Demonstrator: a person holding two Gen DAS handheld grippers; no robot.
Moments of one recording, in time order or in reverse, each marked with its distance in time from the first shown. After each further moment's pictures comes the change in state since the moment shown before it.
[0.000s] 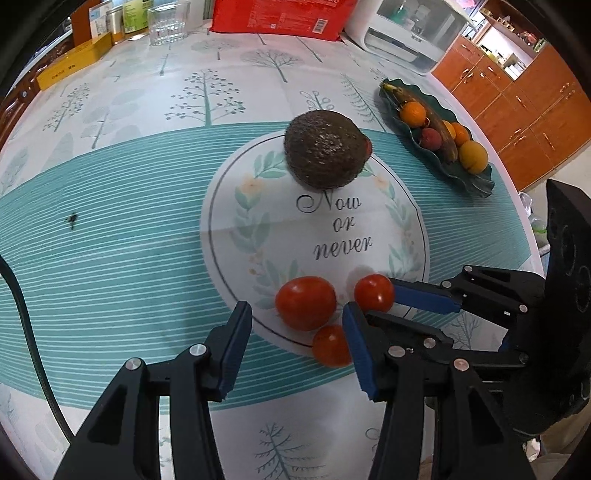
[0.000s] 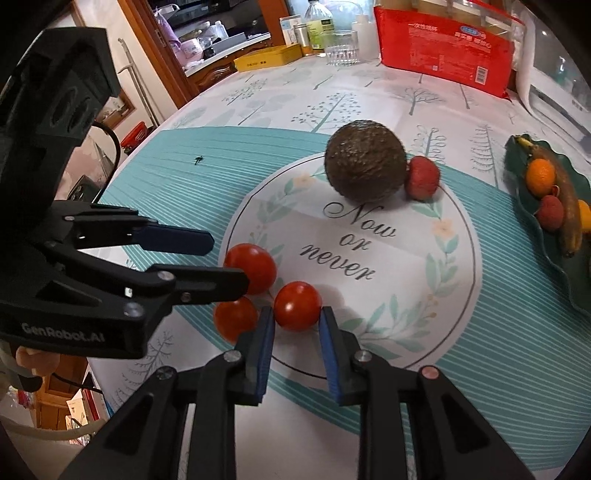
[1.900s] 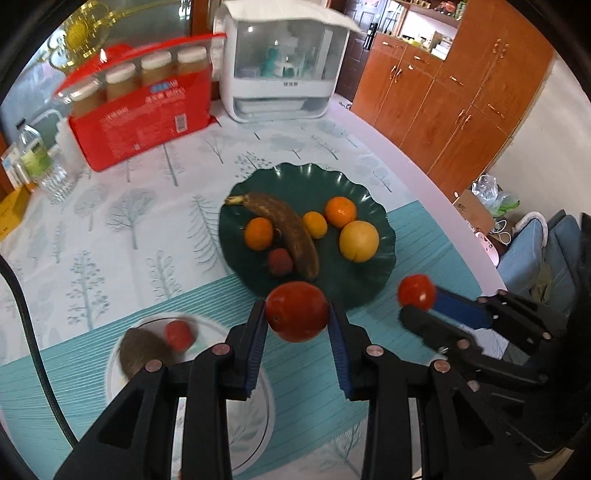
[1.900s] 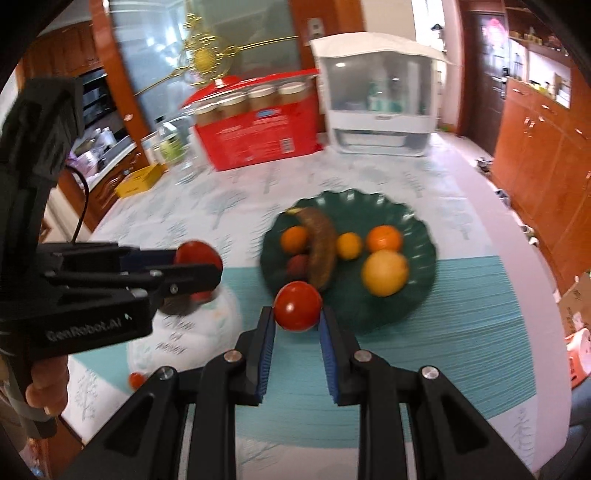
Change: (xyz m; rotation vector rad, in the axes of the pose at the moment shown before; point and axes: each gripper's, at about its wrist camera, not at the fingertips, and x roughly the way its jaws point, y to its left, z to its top) left arm -0.021 -0.192 0.132 0.261 -0.136 -0.043; right arm -0.166 -0.143 -0.008 0.358 -0.281 -0.331
